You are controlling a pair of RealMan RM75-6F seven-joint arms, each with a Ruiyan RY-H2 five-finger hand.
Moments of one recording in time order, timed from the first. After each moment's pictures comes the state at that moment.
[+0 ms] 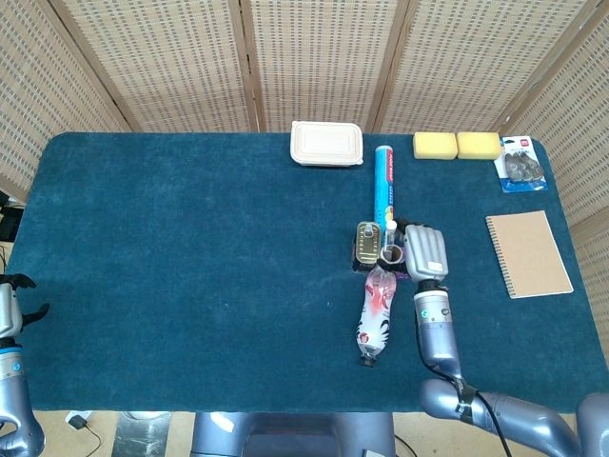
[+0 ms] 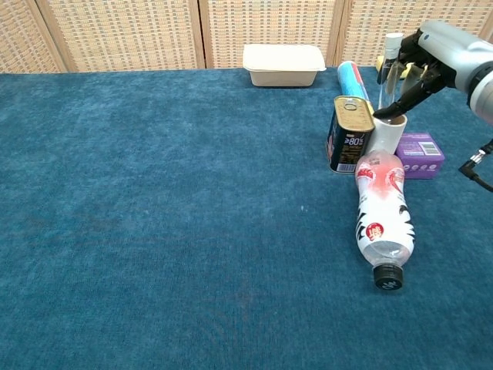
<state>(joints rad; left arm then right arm) -0.21 -1.70 -0.25 -0.68 1.18 1.21 -0.11 0.63 -1.65 0.36 -1.50 -0.94 1.26 -0.37</state>
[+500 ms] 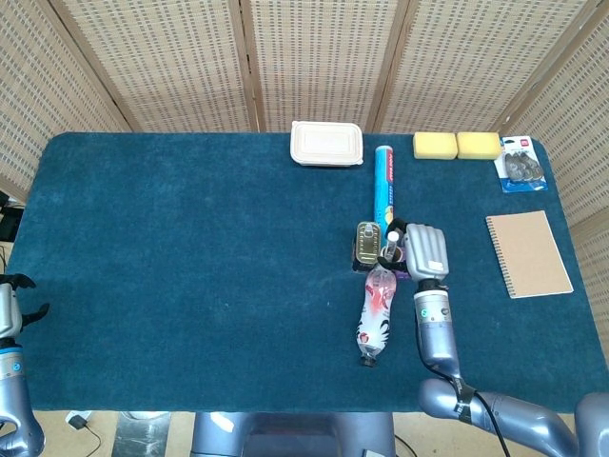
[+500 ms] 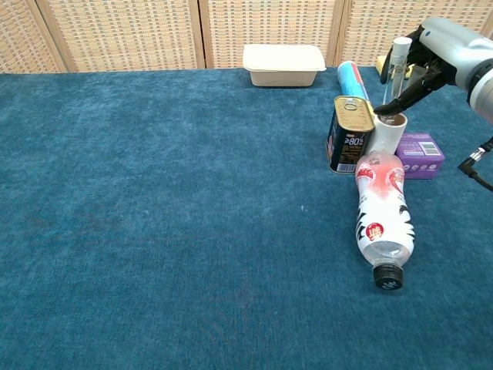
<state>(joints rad) -0.21 -1.70 -0.25 -0.68 1.18 1.21 -0.11 0.63 -1.65 0.36 -1.49 -0.94 1.27 -0.38</state>
